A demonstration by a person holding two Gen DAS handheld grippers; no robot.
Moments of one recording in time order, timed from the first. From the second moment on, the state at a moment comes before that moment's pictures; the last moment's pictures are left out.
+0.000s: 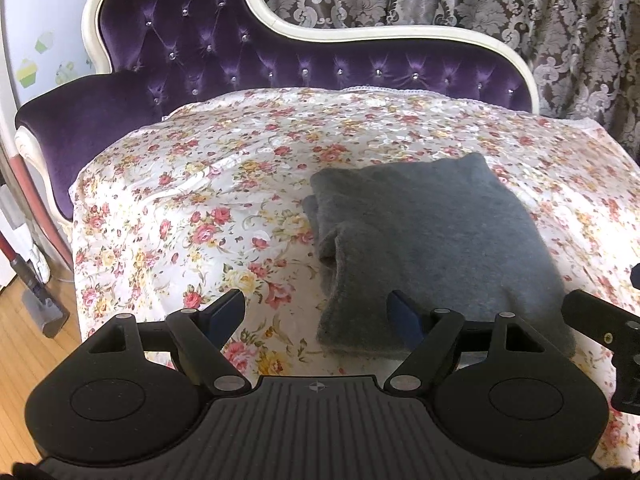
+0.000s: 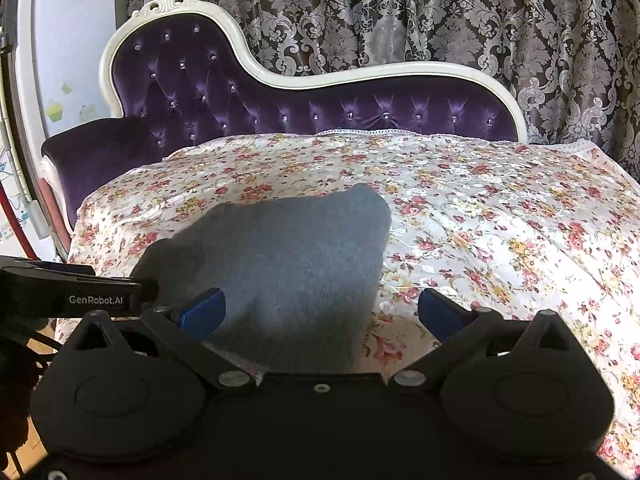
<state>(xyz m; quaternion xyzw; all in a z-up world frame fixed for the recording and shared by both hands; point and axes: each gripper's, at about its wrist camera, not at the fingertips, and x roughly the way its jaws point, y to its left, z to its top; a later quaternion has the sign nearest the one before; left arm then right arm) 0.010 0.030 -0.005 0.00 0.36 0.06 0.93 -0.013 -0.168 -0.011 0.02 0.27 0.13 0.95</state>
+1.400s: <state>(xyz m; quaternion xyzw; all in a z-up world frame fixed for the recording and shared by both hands) 0.012 0.024 -0.009 0.01 0.36 0.06 0.93 -0.006 -0.170 -0.016 0.04 0.29 0.14 0.95</state>
